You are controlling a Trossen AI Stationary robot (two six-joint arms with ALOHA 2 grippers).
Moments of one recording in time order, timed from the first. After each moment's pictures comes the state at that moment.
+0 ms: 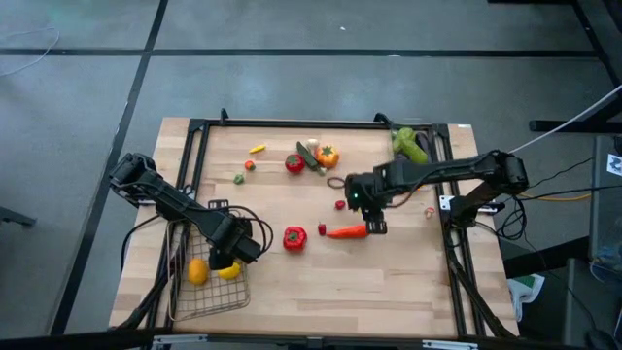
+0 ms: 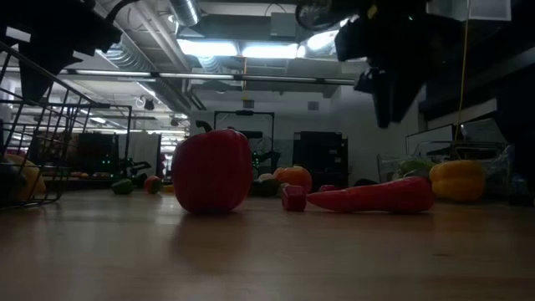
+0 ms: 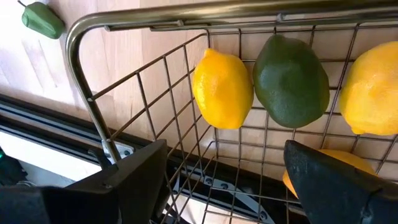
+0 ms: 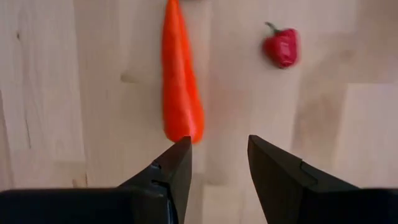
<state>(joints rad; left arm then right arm) -0.48 1.59 1.18 -1.49 -0.07 -0.68 0.02 1.57 1.24 -1.02 -0.09 -0.03</state>
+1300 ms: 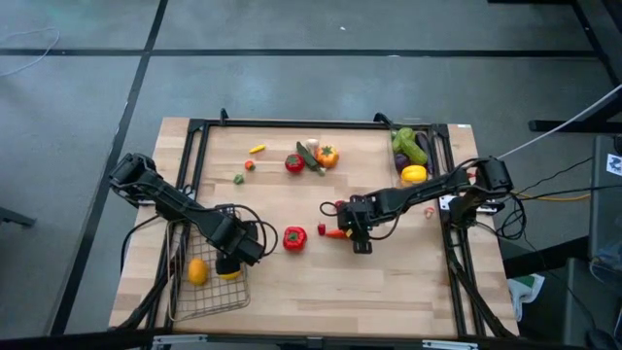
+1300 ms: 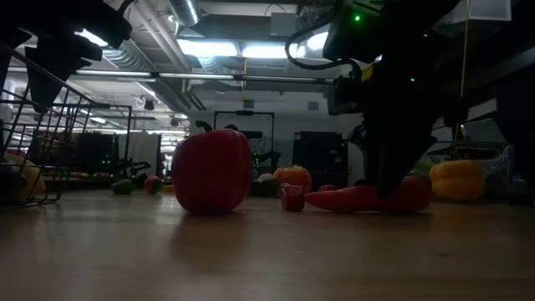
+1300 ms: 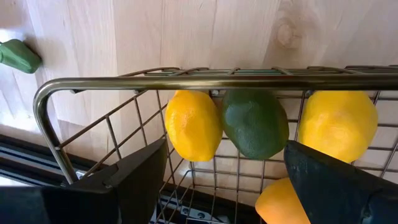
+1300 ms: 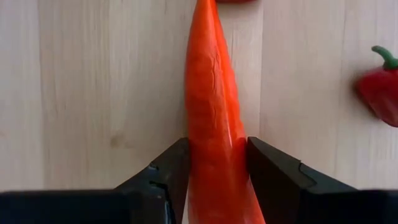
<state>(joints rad) -0.48 1.59 1.18 -1.37 -0.07 -0.68 0.13 1.75 0.98 -0.52 -0.05 0.11</state>
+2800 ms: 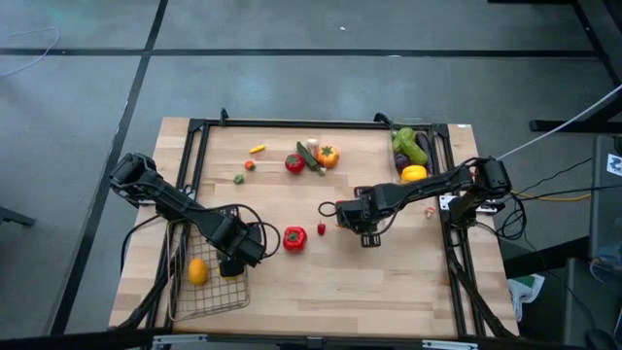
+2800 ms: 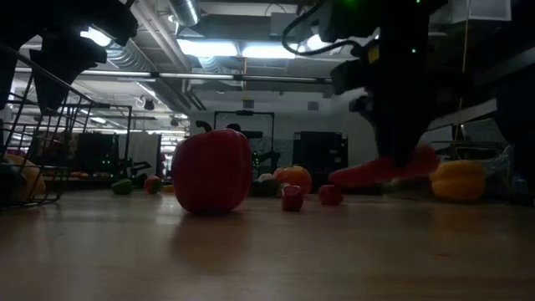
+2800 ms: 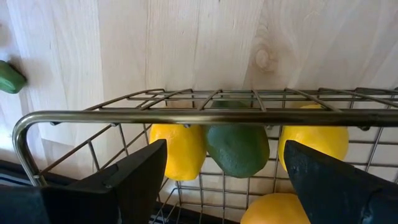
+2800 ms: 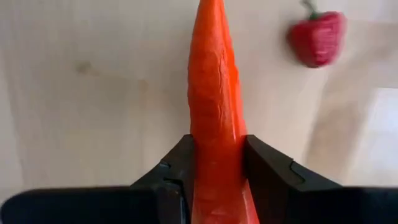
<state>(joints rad) -0.48 1.59 1.18 -1.29 -0.07 -0.68 0.13 1.72 1.20 -0.96 0.09 0.01</state>
